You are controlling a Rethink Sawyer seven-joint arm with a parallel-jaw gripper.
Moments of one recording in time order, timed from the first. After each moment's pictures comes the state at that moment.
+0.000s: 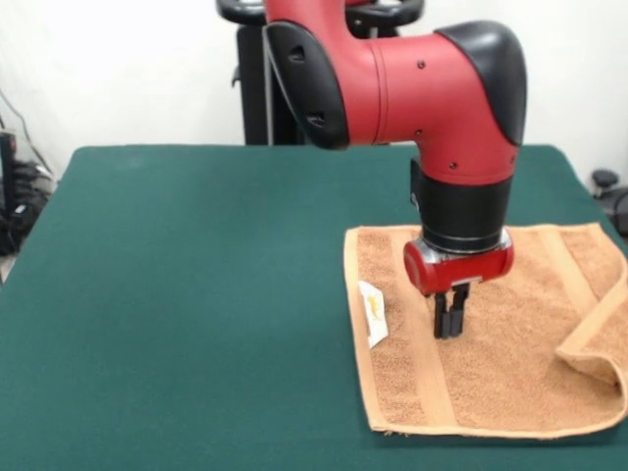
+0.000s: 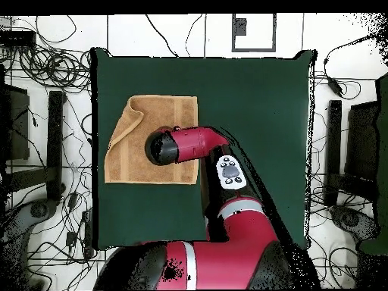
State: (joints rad) arm -0.15 -0.36 0.19 1.43 -0.34 0.38 1.64
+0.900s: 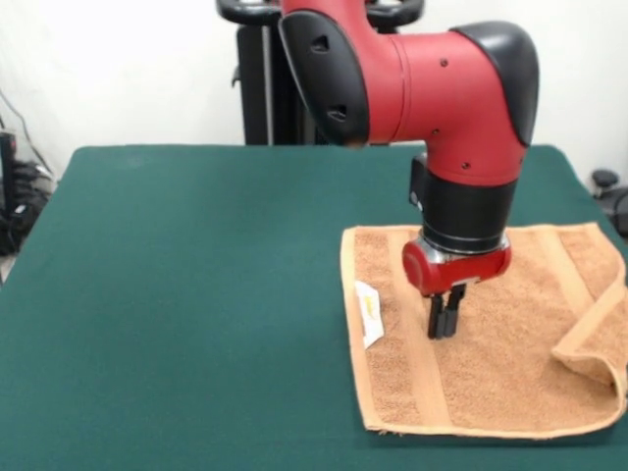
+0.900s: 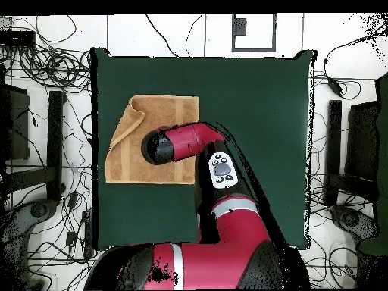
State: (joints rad) arm -0.12 -0.37 0.18 1.39 -0.44 0.43 1.64
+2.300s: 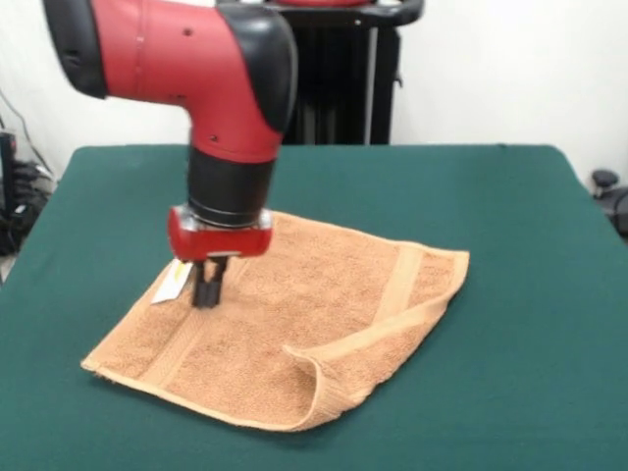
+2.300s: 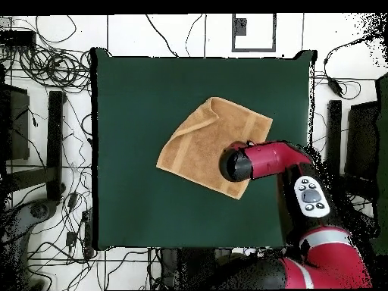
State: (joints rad) arm -0.46 -0.43 0.19 1.47 -0.77 0.44 1.63
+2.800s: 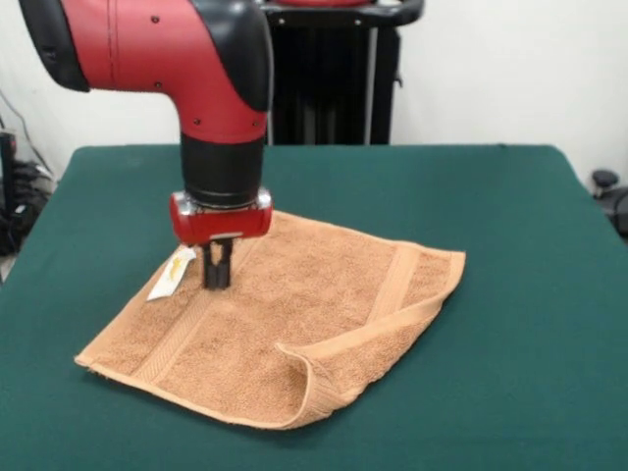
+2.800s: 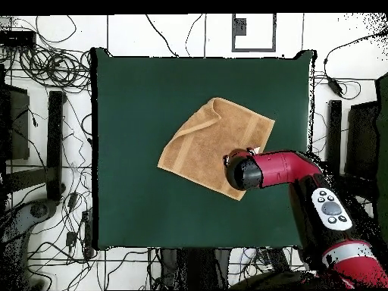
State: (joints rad) arm -0.59 -0.48 0.33 1.59 -0.77 0.44 1.61
